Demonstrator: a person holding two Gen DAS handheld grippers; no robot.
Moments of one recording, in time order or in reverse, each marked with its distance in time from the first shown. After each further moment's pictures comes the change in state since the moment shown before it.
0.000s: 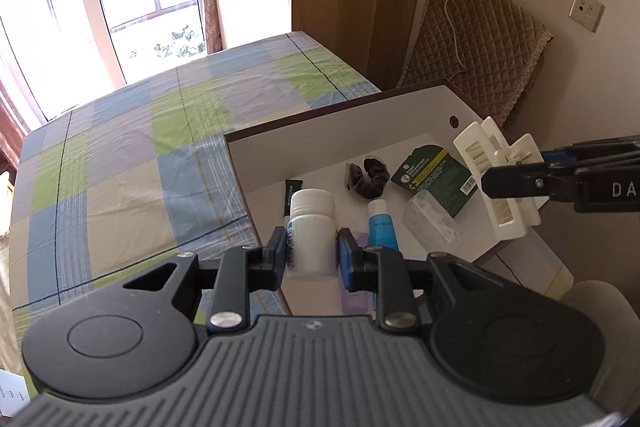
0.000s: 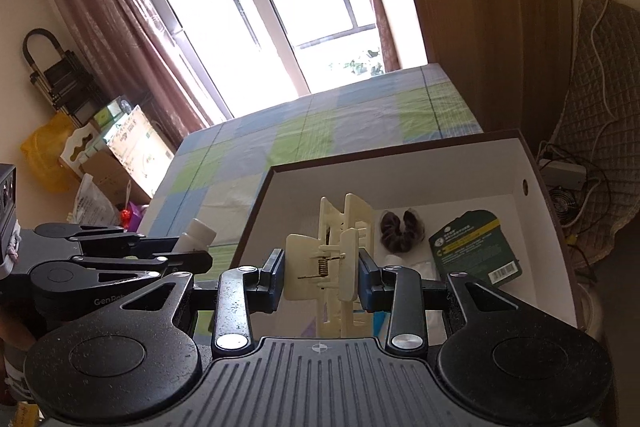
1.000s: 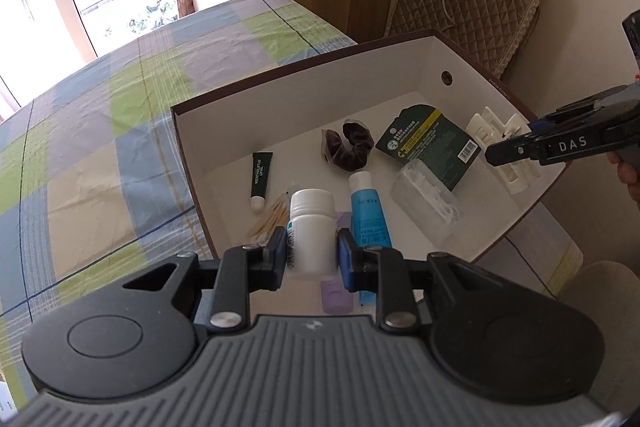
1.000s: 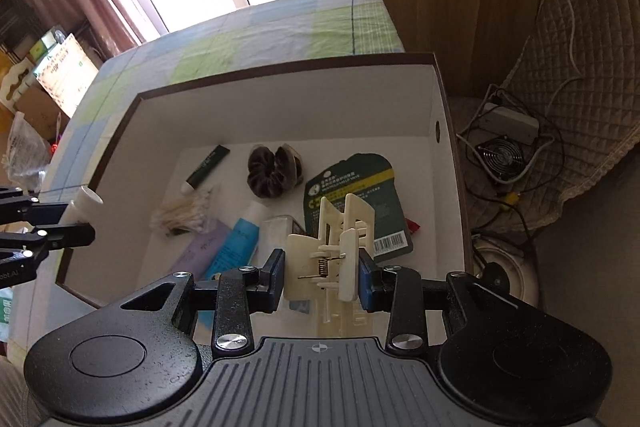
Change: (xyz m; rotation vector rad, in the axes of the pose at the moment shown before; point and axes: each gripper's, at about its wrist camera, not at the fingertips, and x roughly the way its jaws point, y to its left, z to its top) left arm 0.057 -0.017 0.000 0.053 0.121 -0.036; right arm 0.062 -0.097 -0.001 -0.059 0.274 -0.167
